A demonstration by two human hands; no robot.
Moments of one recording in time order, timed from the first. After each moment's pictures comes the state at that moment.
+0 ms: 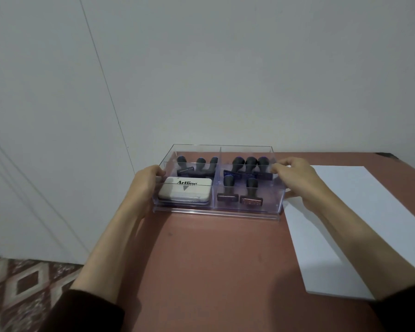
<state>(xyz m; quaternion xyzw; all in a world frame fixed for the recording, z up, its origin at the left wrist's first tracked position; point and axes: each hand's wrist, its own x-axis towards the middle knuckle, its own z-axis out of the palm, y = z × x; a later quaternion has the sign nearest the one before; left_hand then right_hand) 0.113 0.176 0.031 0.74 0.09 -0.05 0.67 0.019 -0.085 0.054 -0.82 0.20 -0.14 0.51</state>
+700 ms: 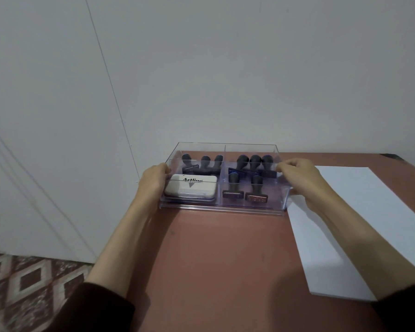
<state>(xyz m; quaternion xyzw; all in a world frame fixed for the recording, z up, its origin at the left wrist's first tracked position) 0.110 0.172 0.032 0.76 0.06 -0.01 0.65 0.029 -0.092 0.045 -0.82 0.22 -0.15 0.51</state>
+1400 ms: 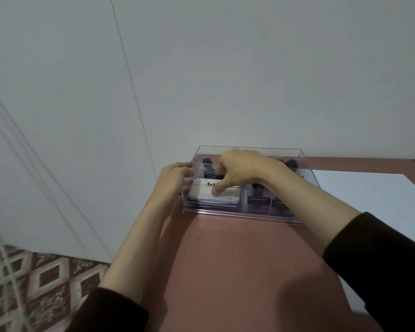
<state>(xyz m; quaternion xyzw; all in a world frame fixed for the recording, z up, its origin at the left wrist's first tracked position) 0.101 0.177 0.053 0.74 0.01 -0.03 0.68 0.084 0.027 0.095 -0.99 -0.13 0.03 0.04</state>
